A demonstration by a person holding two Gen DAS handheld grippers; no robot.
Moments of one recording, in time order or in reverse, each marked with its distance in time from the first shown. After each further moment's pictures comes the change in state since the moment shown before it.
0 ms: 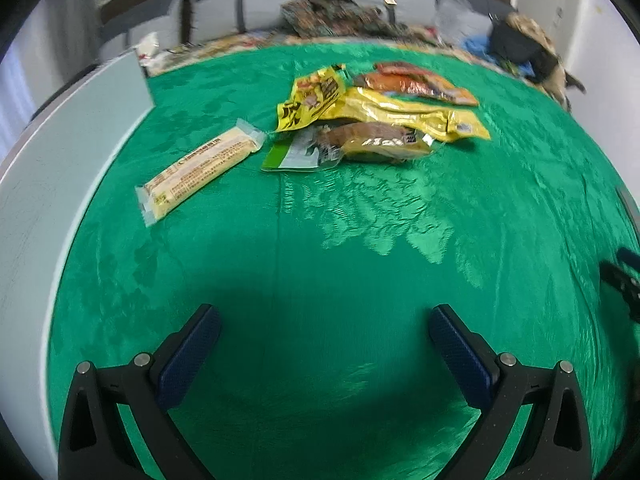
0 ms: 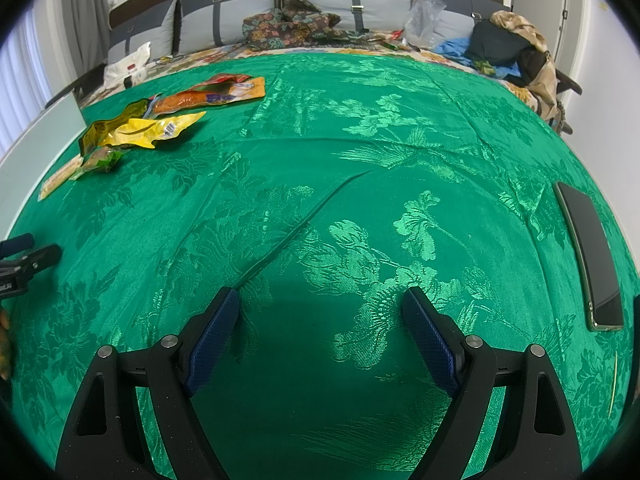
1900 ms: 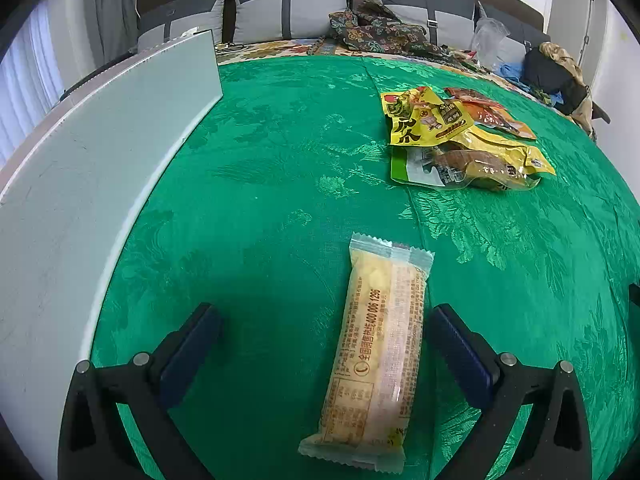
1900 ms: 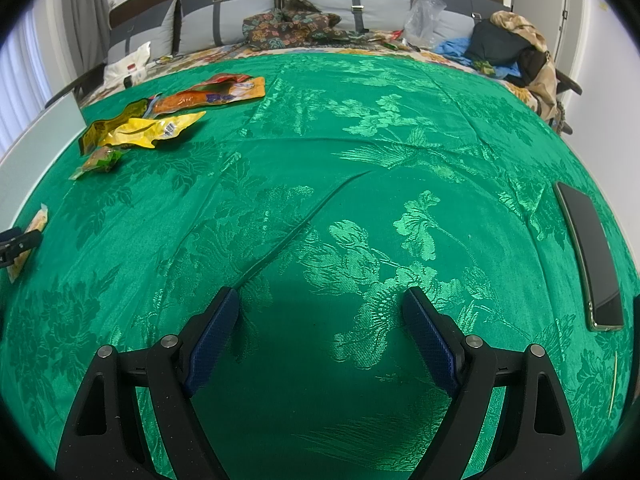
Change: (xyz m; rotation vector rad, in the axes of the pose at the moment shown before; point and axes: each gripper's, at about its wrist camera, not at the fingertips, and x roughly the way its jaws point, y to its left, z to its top) left arm 0.000 0.072 -0.015 -0.096 -0.076 0.062; right arm 0.000 0.002 0.000 0.003 0.000 0.002
